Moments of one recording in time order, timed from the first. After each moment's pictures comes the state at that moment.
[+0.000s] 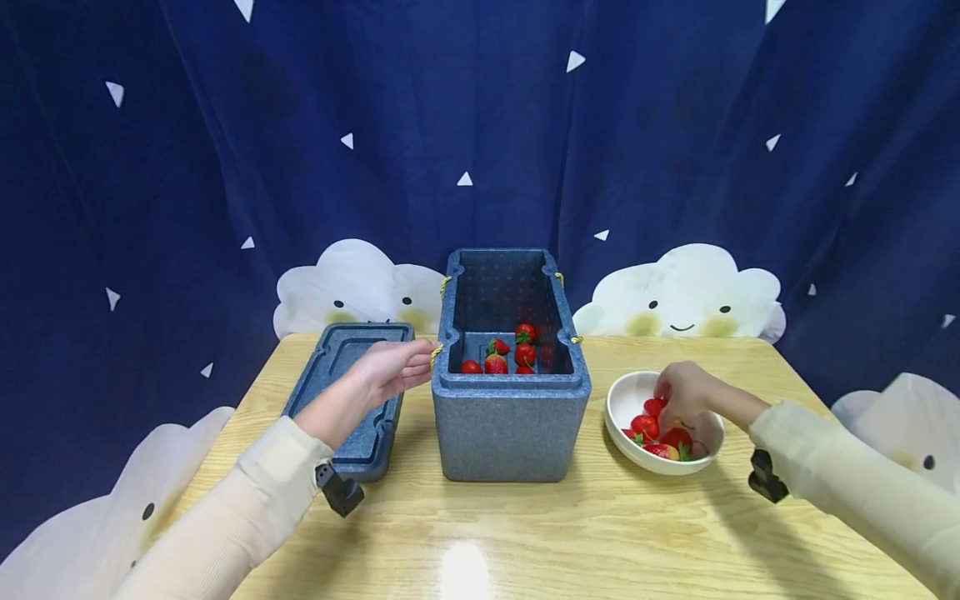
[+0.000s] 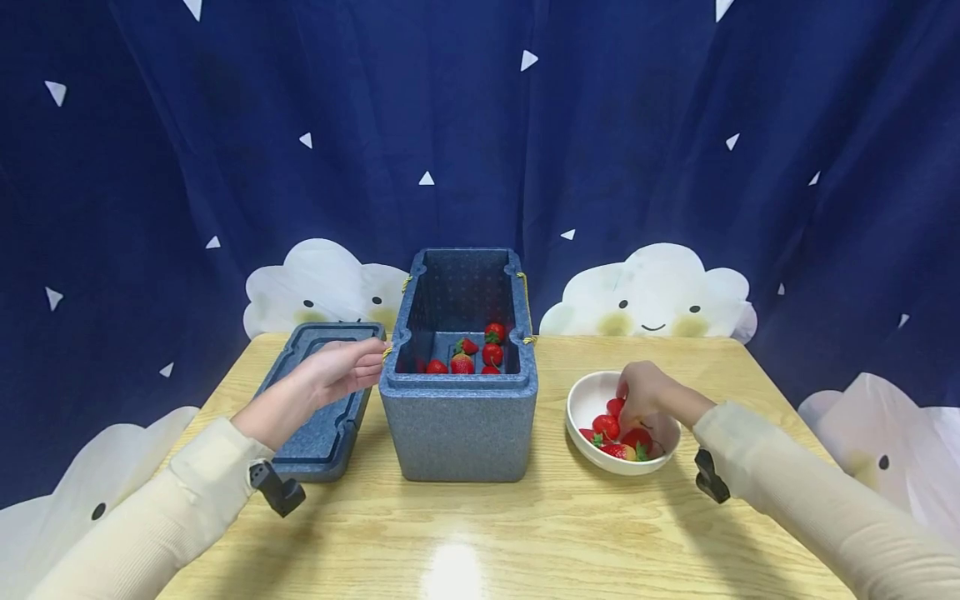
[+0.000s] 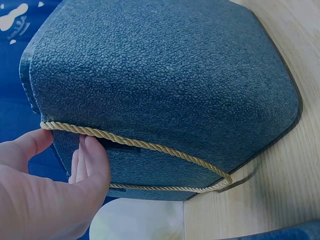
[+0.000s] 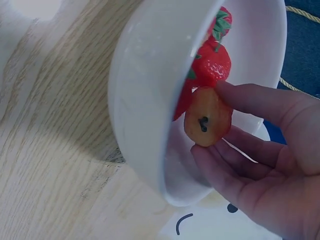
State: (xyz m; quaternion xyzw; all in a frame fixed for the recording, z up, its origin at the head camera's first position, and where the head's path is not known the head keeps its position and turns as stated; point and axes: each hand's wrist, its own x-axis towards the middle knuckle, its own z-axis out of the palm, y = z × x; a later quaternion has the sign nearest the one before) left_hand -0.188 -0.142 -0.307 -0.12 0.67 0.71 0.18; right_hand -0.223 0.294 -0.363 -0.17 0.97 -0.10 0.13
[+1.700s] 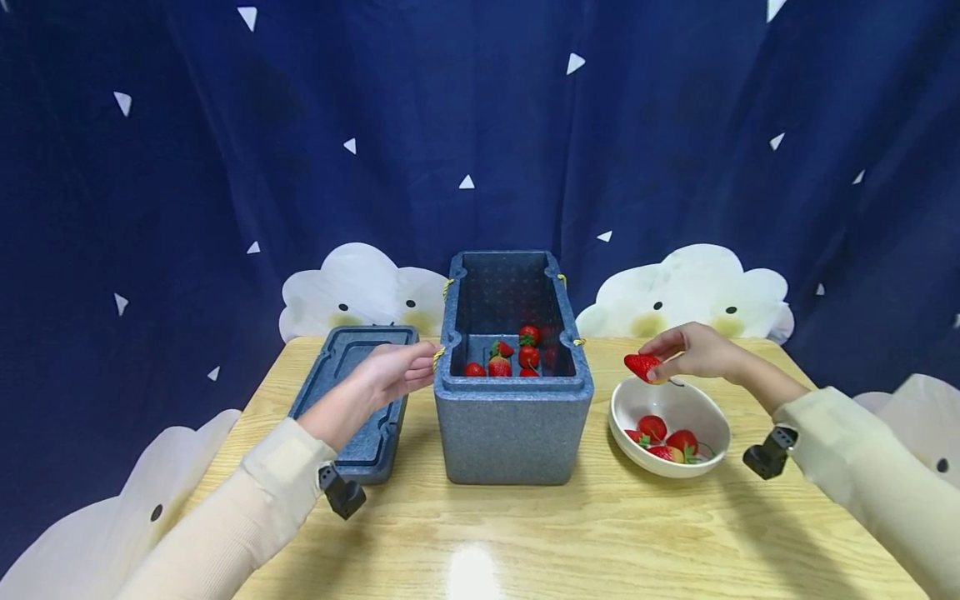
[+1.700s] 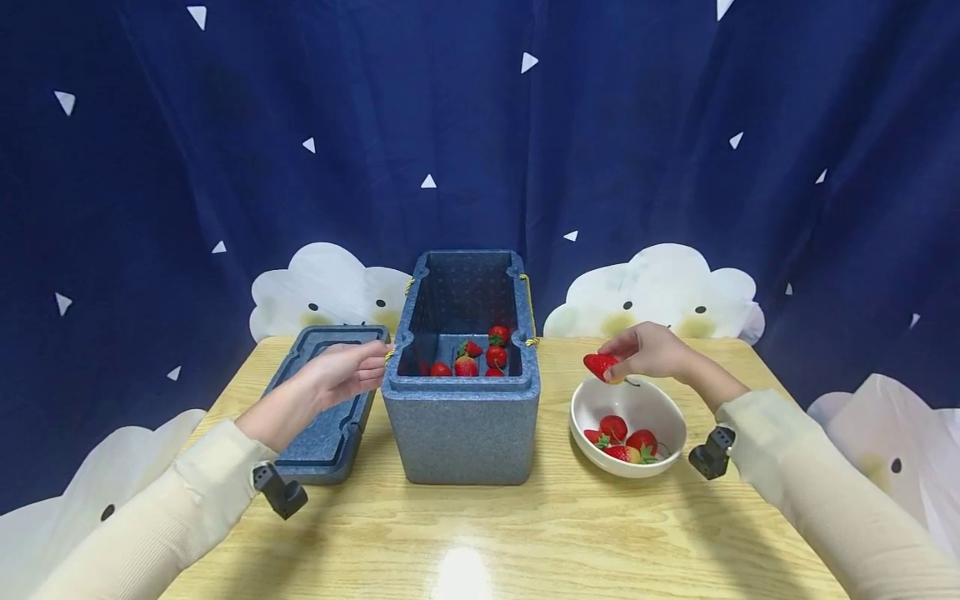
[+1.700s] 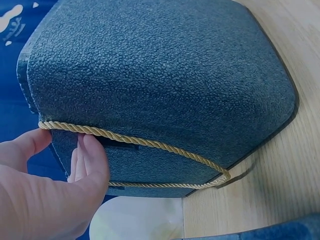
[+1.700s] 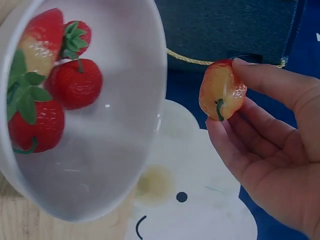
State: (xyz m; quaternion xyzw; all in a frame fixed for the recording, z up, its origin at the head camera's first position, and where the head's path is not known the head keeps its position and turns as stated) left_hand -0.190 -0.140 -0.308 -0.12 0.67 0.71 0.17; right_hand -0.236 0.292 -0.314 -0.16 0.93 -0.29 0.13
